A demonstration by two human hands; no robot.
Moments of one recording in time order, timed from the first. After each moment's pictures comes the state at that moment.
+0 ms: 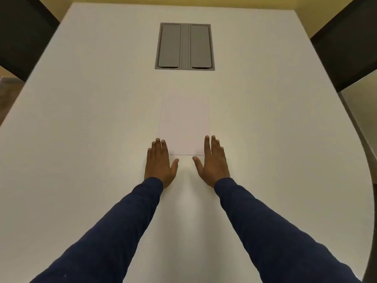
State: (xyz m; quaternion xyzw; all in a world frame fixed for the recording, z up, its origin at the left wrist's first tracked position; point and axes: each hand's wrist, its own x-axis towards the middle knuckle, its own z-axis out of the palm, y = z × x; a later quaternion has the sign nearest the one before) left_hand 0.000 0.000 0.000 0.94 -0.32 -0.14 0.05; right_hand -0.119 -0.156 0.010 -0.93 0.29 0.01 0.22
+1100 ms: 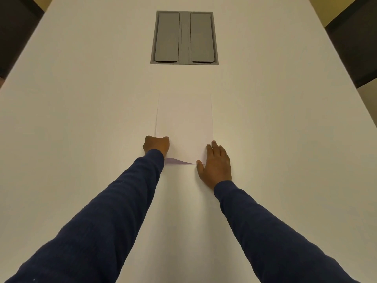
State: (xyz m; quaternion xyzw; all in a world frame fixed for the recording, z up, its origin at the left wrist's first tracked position) left_hand 0.094 -0.082 0.007 0.86 0.15 -0.31 0.38; right_hand -0.080 -0.183 -0.031 -0.92 0.34 0.06 0.17
